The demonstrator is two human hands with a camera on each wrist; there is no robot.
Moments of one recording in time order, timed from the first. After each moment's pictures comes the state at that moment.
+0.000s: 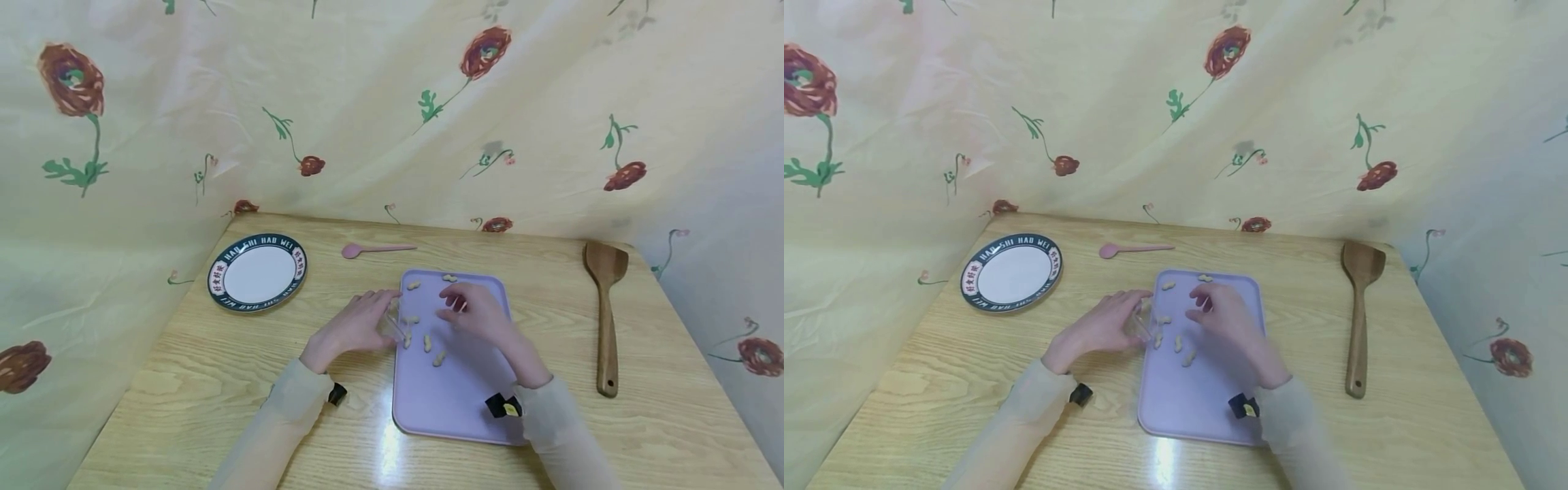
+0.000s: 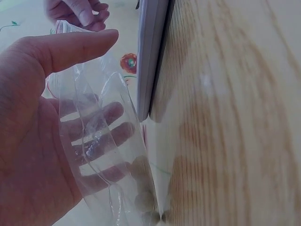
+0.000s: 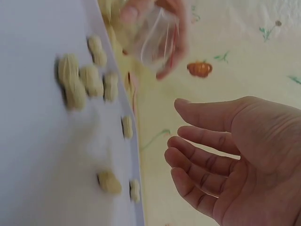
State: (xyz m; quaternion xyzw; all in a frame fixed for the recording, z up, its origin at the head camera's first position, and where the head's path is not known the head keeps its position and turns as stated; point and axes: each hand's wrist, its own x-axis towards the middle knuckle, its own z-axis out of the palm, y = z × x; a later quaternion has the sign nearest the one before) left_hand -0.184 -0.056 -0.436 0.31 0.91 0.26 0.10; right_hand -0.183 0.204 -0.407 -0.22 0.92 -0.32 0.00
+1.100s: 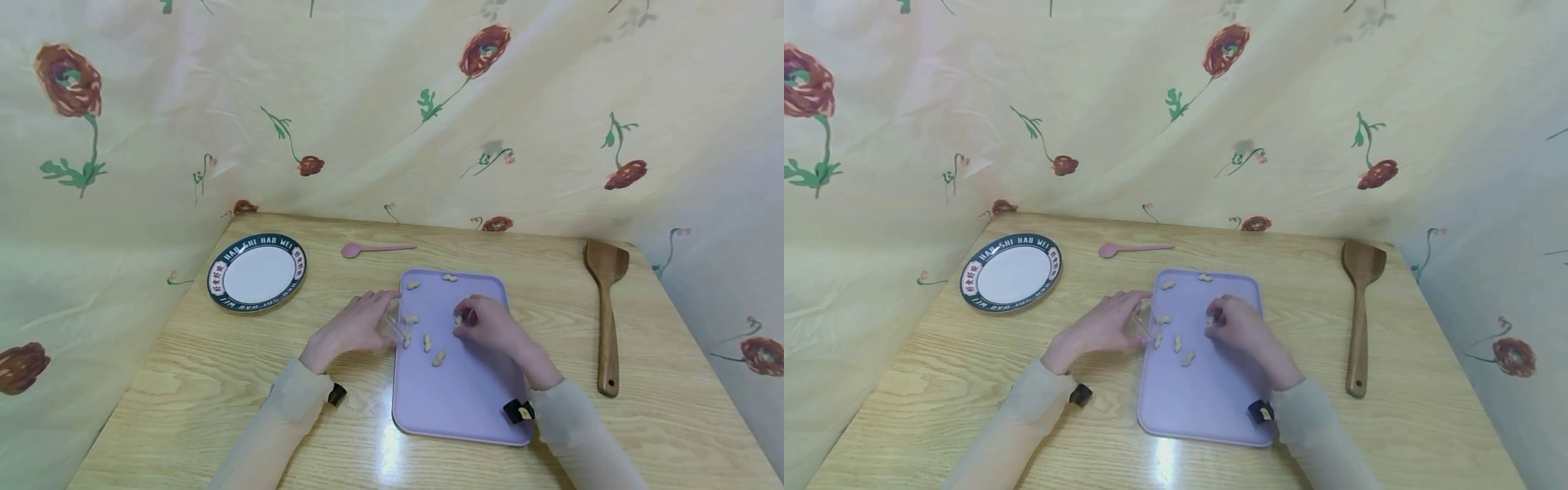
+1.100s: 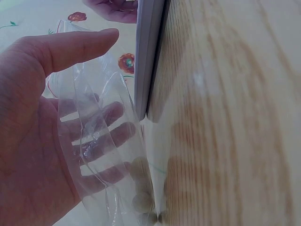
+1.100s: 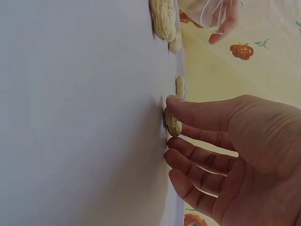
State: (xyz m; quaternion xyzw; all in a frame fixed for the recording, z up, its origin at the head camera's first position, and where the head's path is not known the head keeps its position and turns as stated) left_hand -0.183 -0.055 -0.435 0.30 0.91 0.25 0.10; right_hand -0.188 0.238 -0.441 -0.21 0.94 -0.25 0.04
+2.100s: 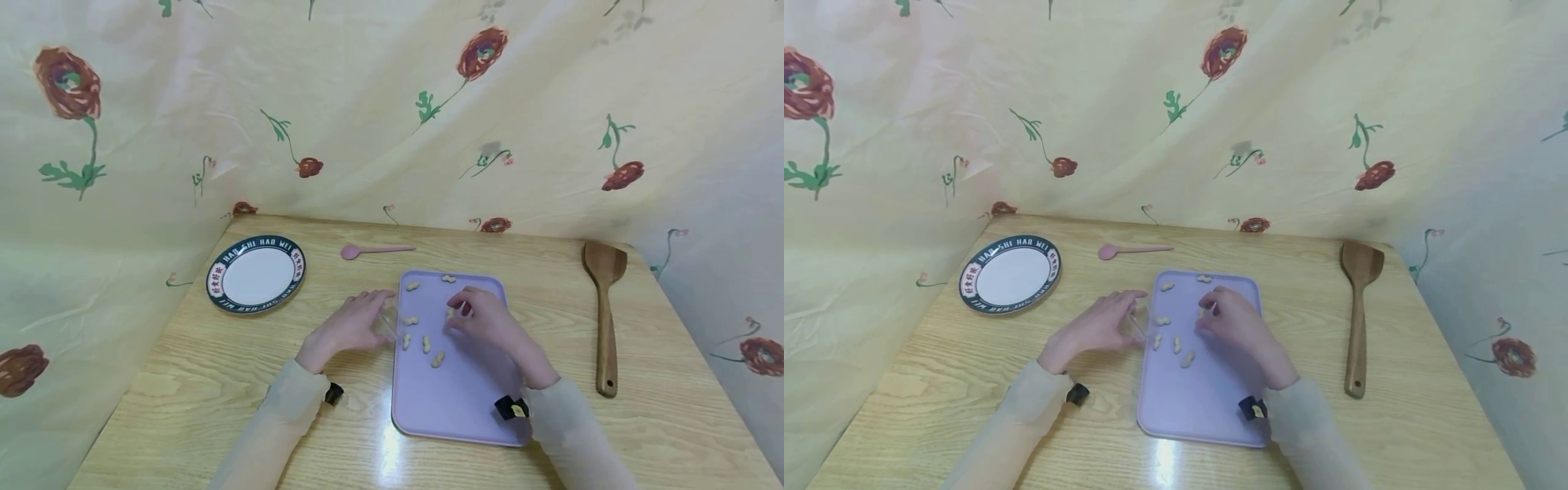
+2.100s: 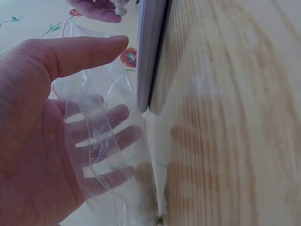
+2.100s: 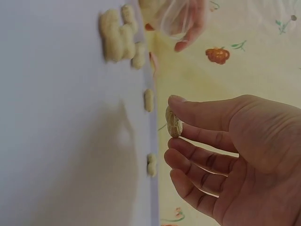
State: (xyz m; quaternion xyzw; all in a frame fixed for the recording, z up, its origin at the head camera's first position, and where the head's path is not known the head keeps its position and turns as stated) left_hand -0.185 -0.060 -0.435 0.28 0.92 0.25 0.10; right_hand -0.186 0.224 -0.421 -0.20 0.94 -0.26 0.02
